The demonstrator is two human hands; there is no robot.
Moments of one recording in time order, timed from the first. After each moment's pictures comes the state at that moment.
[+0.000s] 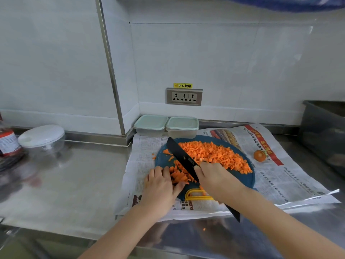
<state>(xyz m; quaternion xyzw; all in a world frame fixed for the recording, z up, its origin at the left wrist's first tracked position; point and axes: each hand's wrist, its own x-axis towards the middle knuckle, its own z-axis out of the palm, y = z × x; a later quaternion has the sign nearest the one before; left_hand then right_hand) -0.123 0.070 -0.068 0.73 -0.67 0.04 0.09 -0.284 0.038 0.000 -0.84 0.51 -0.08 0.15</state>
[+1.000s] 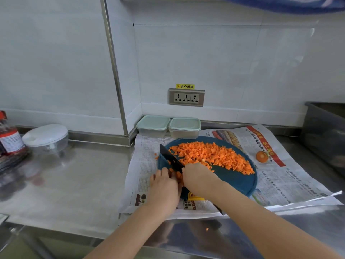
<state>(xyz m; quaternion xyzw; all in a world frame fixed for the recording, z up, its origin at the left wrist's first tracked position) -0.129 0.070 -0.067 0.72 -0.69 0.03 0.10 -0.240 0.022 -0.025 -0.84 0.52 -0.05 0.15</state>
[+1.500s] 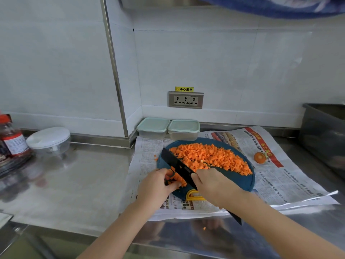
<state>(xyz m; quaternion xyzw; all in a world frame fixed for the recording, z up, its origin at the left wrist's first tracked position) -0.108 0.070 -0.058 0.69 -0.63 -0.13 0.32 -0.279 0.039 -0.018 -0.85 0.49 -0.08 0.15</state>
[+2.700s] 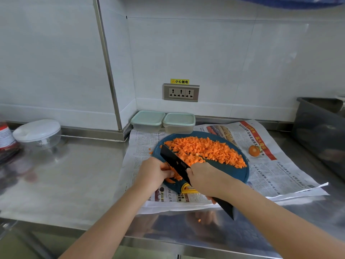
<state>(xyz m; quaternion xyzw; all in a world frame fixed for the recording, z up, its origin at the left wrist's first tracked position) -0.107 0.056 -0.046 0.69 -0.60 -0.24 0.31 -0.273 0.042 -0.013 -0.86 0.49 -0.03 0.16</state>
